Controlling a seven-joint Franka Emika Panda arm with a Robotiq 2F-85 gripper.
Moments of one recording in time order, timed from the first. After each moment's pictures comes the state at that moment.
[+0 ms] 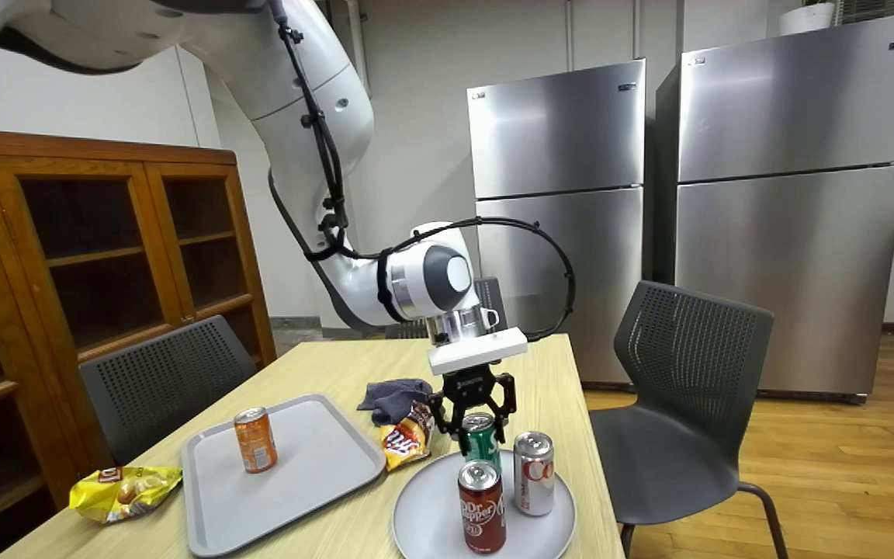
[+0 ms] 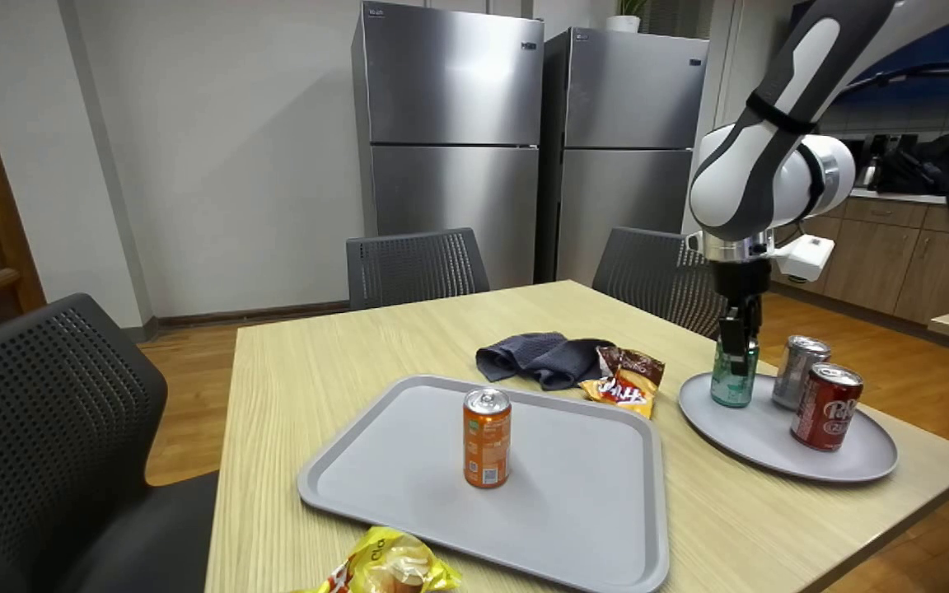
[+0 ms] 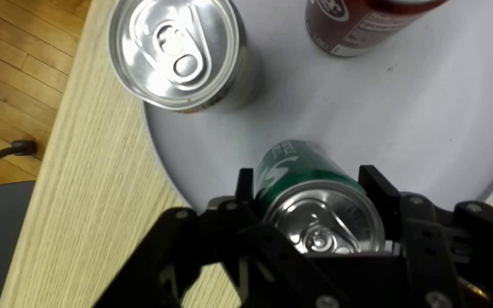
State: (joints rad) arm -0.16 0.50 -0.11 -2.08 -0.27 2.49 -0.61
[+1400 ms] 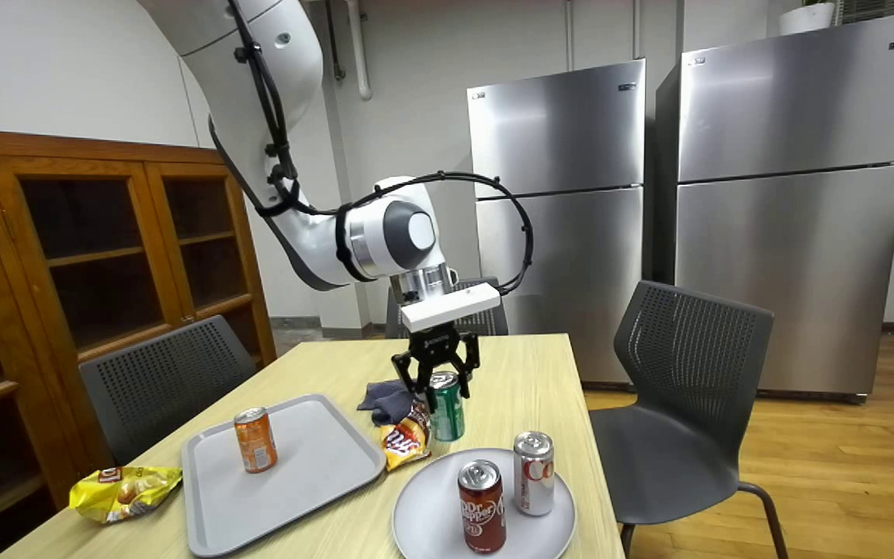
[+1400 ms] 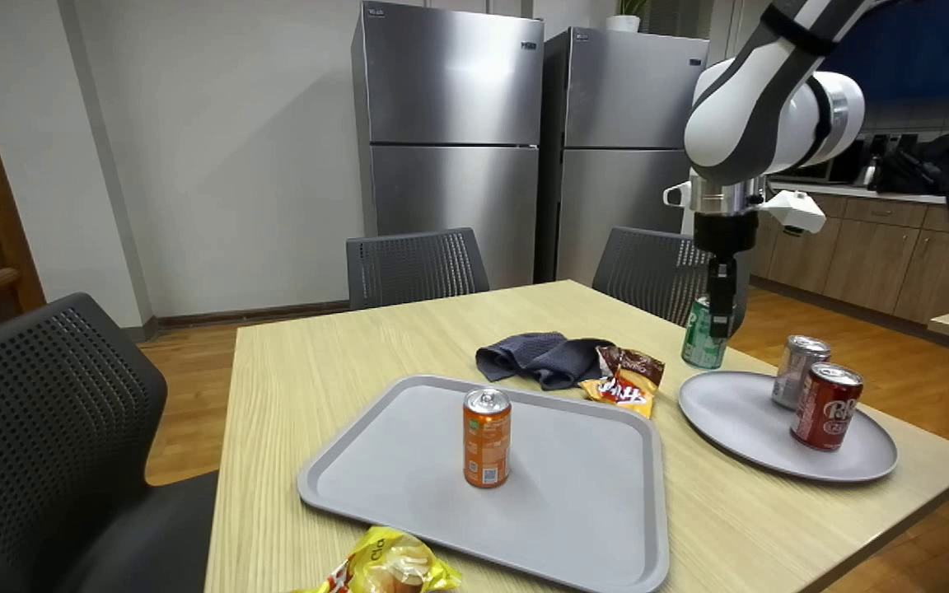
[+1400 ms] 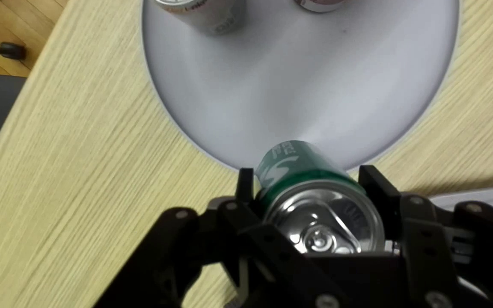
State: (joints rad) arm -0.17 0.31 -0.02 -2.19 -0.24 2.48 -0.81
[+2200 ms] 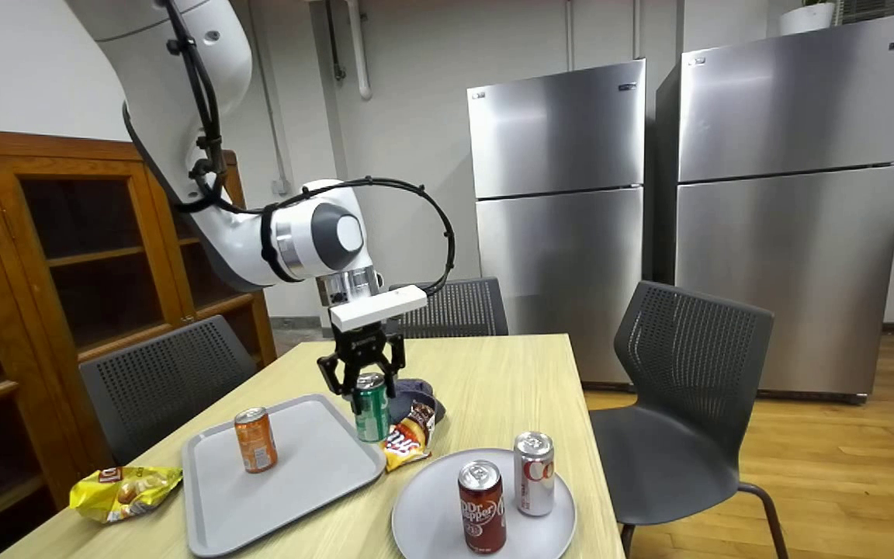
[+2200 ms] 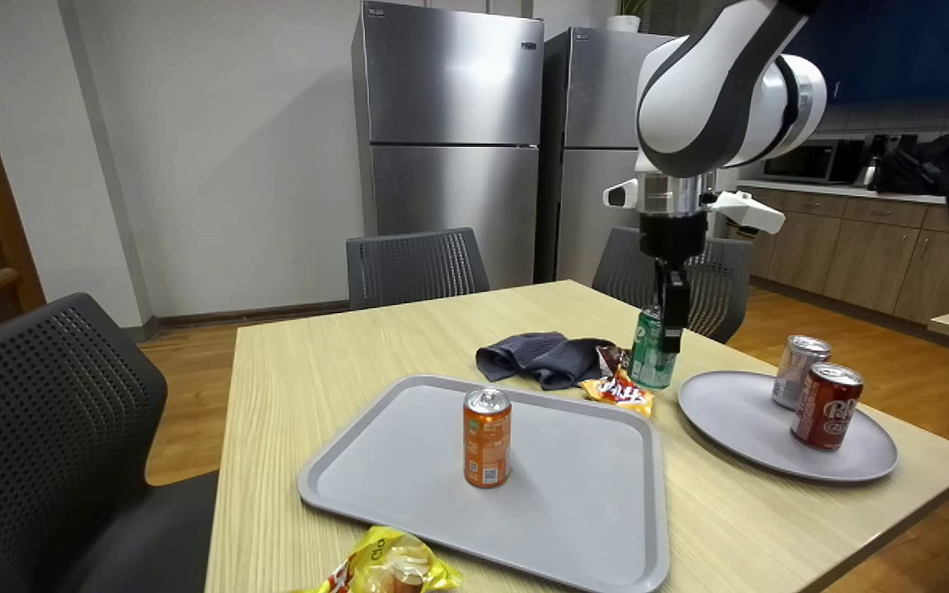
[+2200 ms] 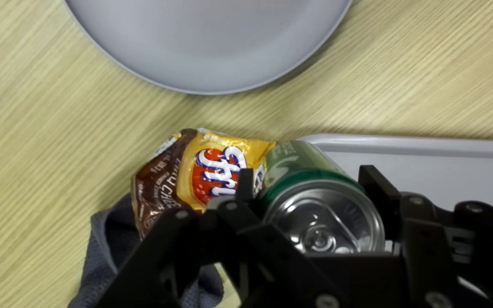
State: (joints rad) arm -0.06 0.22 0.07 -2.30 -0.21 2.48 -0.85
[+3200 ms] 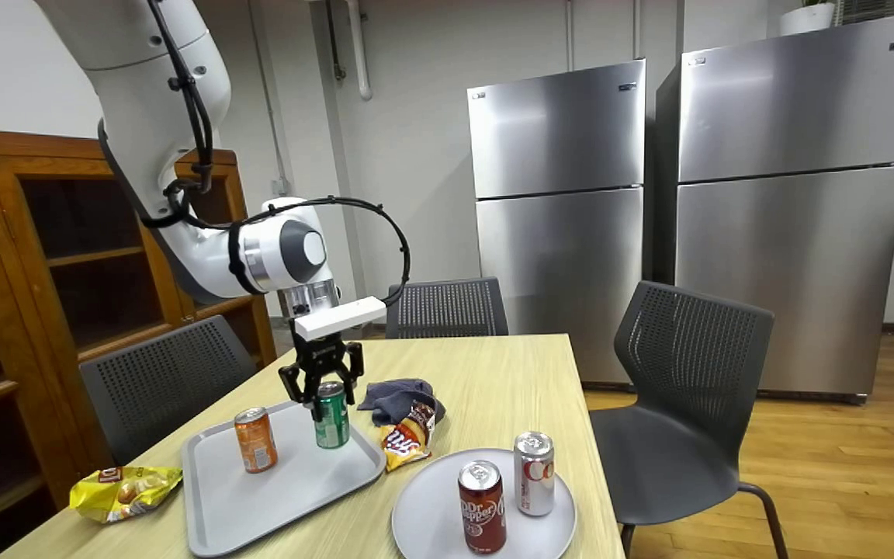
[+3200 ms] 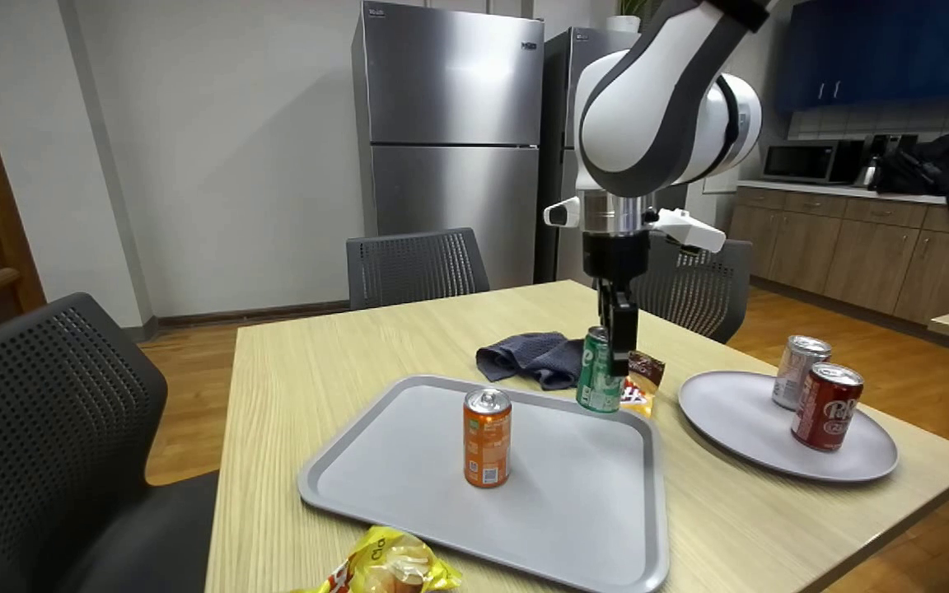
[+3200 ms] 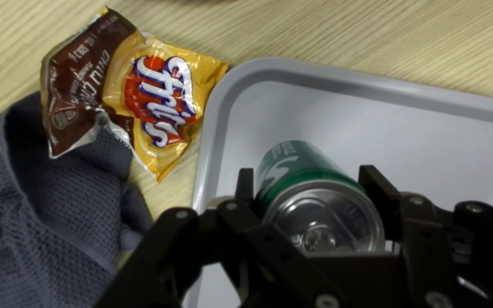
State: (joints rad) arm 0.04 0.29 0.12 -2.26 -0.21 2.49 -0.85
